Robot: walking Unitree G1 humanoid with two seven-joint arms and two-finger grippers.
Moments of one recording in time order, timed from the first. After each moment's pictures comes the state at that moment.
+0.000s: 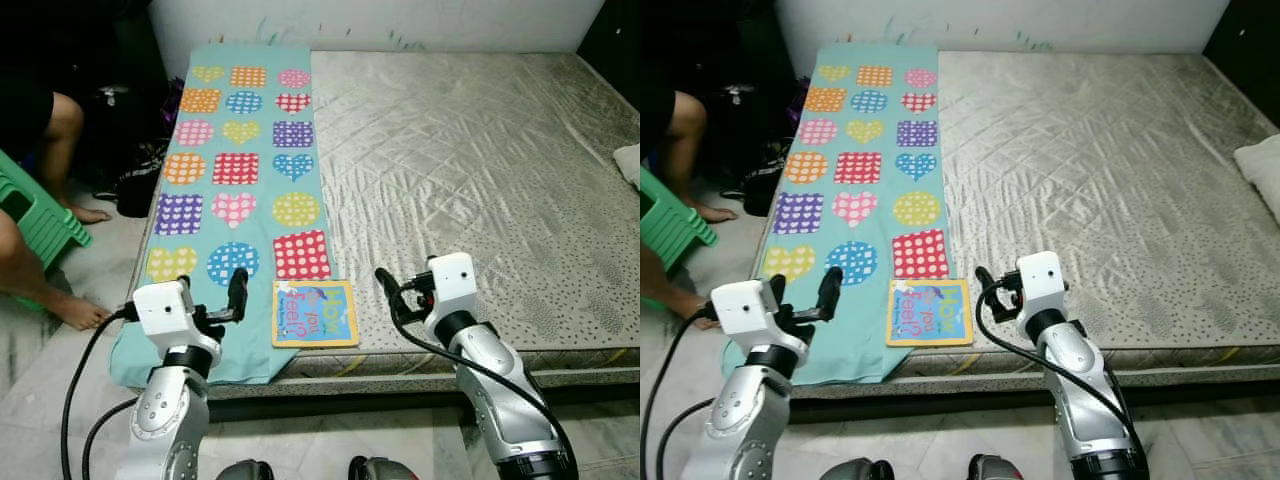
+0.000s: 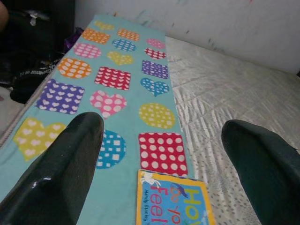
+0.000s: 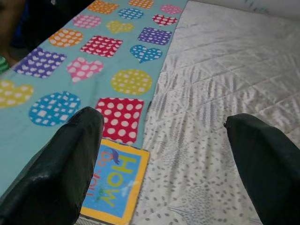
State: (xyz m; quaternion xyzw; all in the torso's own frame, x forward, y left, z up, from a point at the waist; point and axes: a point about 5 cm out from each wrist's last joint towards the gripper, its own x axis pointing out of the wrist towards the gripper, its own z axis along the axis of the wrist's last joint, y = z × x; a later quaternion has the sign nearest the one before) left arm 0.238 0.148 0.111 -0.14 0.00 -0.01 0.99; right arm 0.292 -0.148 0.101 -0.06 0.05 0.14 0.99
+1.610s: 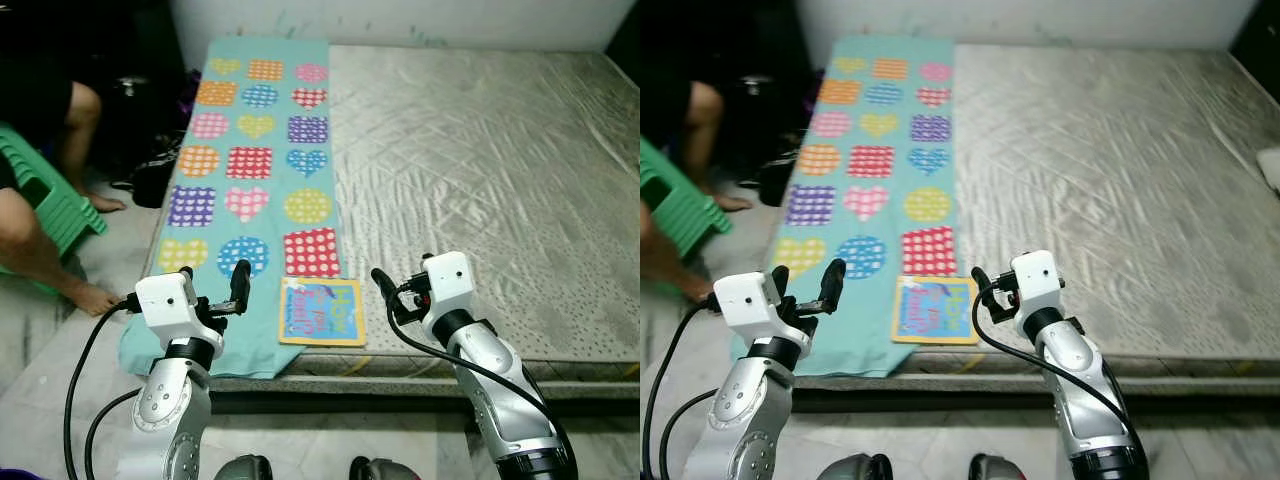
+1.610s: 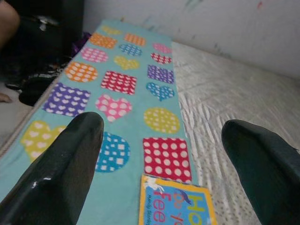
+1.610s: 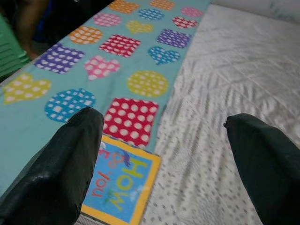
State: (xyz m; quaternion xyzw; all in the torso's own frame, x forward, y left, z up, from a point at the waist) left arm 0.244 0.151 0.117 -0.13 -0.01 -0.01 0.99; right arm 0.293 -0.143 0.101 -0.06 0.05 0.16 0.98
